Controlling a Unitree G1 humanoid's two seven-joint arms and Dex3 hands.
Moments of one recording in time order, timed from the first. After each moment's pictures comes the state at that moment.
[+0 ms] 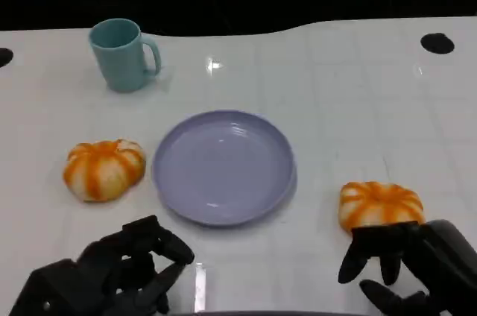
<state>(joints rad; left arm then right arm) 0.24 0.17 -0.06 -0.18 -0.04 0.03 -0.27 0.12 -0.30 0.15 0.03 -0.51 -0.54 -0.07</state>
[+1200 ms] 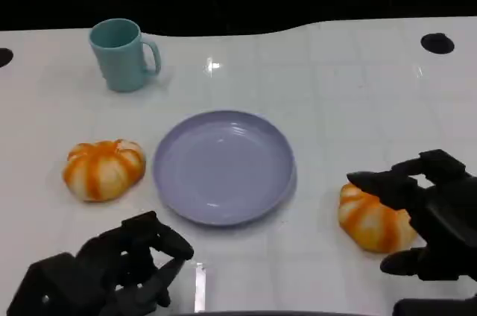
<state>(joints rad) 0.24 0.17 -0.06 -0.21 -0.04 0.08 -0.27 0.10 -0.39 0.13 -0.35 -0.85 -0.07 0.17</state>
